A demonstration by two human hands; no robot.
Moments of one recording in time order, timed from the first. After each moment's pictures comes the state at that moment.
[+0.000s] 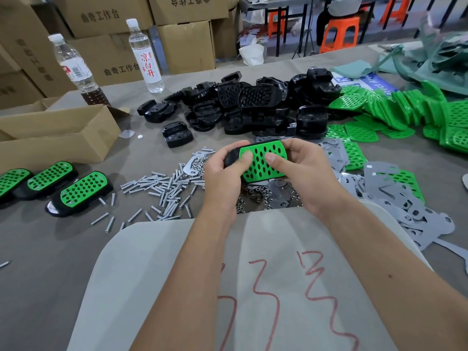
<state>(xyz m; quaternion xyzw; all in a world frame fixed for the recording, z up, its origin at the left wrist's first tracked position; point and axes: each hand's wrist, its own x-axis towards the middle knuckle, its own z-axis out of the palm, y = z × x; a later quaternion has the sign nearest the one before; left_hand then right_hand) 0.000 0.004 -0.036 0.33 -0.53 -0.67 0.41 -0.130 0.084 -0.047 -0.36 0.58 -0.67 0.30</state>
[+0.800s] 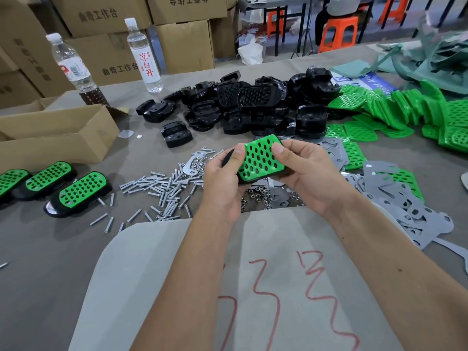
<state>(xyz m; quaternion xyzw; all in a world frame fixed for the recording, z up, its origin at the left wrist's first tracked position) -0.003 0.003 -0.036 0.32 -0.45 -0.74 0.40 -0.131 0.091 -0.038 -0.32 0.50 -0.70 0.39</state>
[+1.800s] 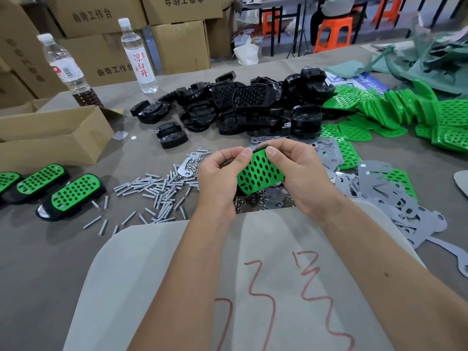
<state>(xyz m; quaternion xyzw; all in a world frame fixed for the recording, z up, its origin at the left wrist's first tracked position) -0.005 0.004 -0.035 0.35 -0.48 -0.69 0.40 -0.124 0.085 -0.046 -0.37 0.56 -0.69 0.29</state>
